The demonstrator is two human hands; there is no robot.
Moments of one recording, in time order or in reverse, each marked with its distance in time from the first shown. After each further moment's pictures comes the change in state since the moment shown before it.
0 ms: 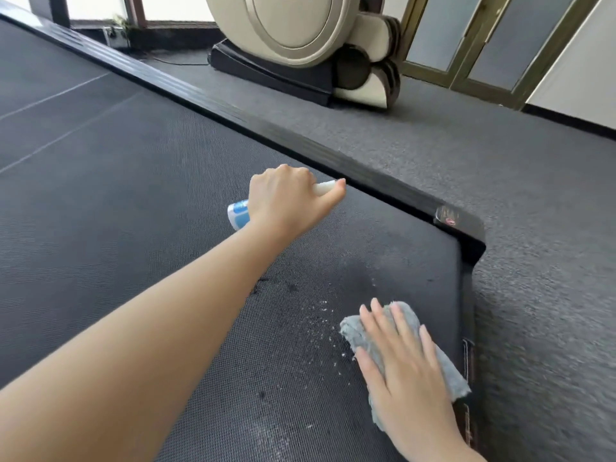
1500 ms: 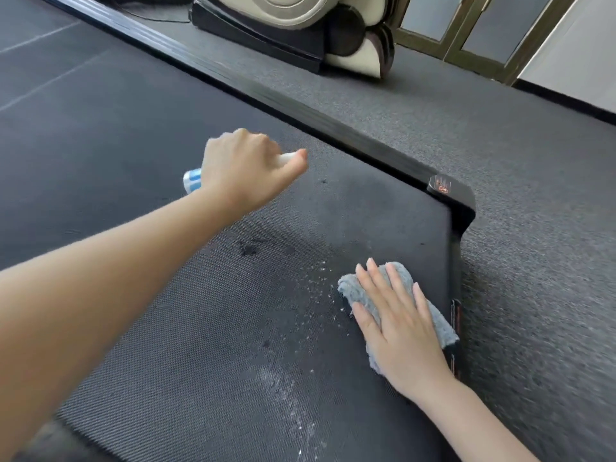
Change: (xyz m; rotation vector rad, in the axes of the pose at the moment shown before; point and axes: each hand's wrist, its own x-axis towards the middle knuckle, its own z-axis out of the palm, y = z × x) left_hand -0.023 -0.047 -0.019 -0.073 0.033 0.119; right_hand 0.001 -0.002 -0.011 0.012 -0.129 0.018
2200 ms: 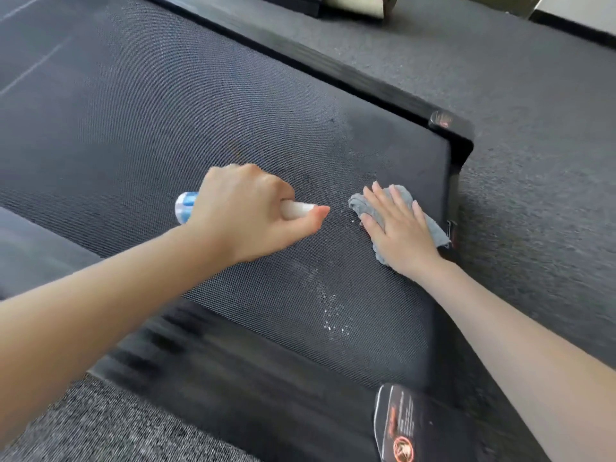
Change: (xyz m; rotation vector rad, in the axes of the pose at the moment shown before) left_hand -0.145 0.029 -0.085 0.008 -0.176 0.218; right_hand 0.002 0.001 0.002 0.050 0.002 0.000
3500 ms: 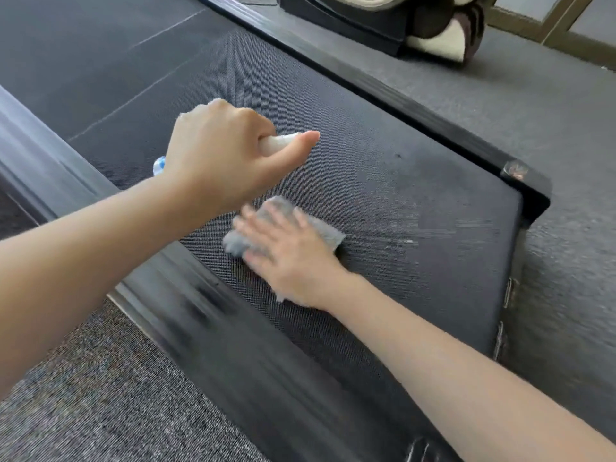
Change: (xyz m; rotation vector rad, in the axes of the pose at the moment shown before) left_hand -0.003 -0.051 -0.078 0.073 0.155 -0.331; right_hand 0.007 -0.192 0.023 -0.018 -0.160 -0.735
